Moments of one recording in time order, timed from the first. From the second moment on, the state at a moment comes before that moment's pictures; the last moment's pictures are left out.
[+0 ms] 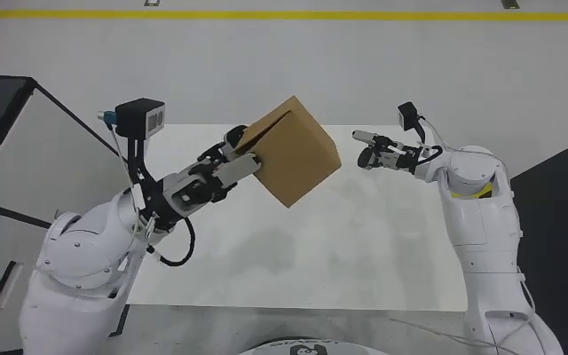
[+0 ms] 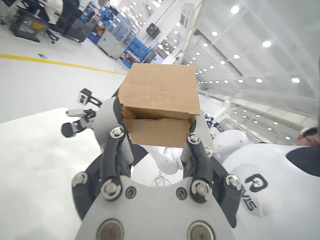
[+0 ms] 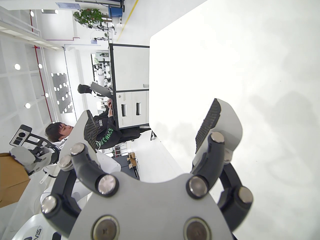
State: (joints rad) left arm 1.50 -1.01 -1.52 -2.35 -0.27 -0.23 -0.62; right arm -1.11 -1.22 1.51 -1.41 -0.02 0.12 1.14
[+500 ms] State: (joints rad) left arm 1.53 -1.02 -1.50 -2.32 -0.37 -0.26 -0.65; right arm -1.11 -1.22 1.51 -1.41 -0.02 0.12 1.14
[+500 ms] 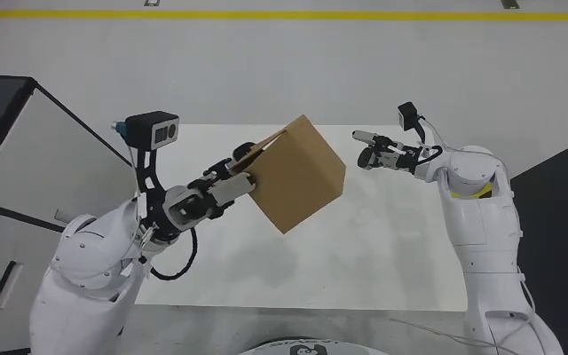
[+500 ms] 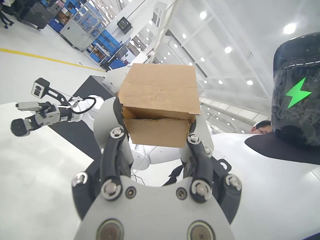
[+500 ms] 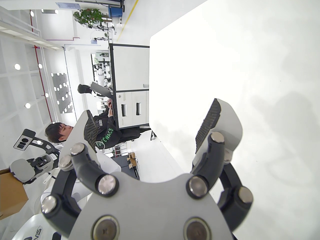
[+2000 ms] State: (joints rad) left arm 1.46 -1.03 -1.51 -2.31 0.07 -0.42 -0.58; right arm -1.11 -1.22 1.51 -1.41 -0.02 0.12 1.14
